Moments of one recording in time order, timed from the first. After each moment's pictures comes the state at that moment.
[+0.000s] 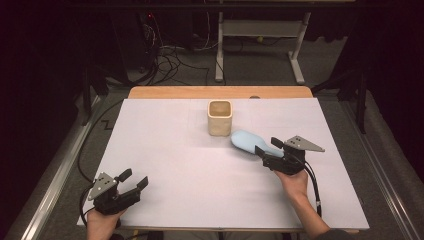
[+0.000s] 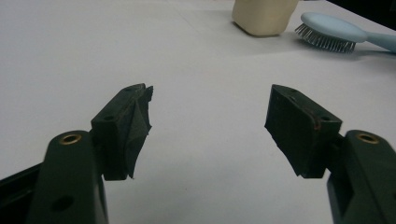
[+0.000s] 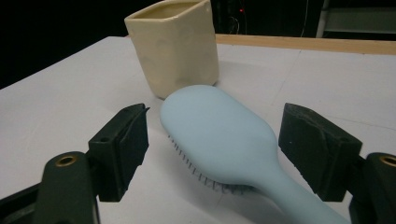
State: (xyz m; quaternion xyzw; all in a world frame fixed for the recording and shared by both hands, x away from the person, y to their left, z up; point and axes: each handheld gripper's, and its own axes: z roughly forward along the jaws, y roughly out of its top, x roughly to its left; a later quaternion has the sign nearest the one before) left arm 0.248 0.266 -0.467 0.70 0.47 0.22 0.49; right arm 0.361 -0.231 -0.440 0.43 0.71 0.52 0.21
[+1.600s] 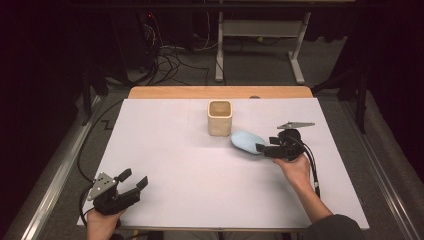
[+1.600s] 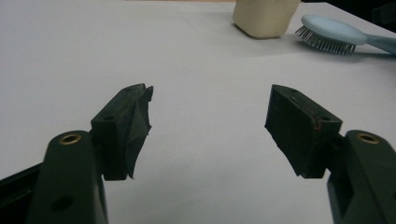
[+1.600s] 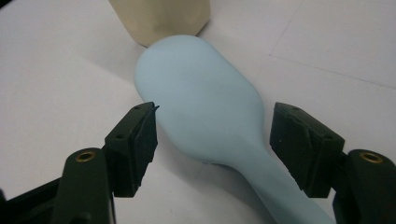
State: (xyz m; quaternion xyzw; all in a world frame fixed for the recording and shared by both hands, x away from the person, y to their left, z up) left arm 0.248 0.266 -0.466 0.69 0.47 0.22 0.49; right arm 0.402 -0.233 -0.420 0.46 0.79 0.39 0.12
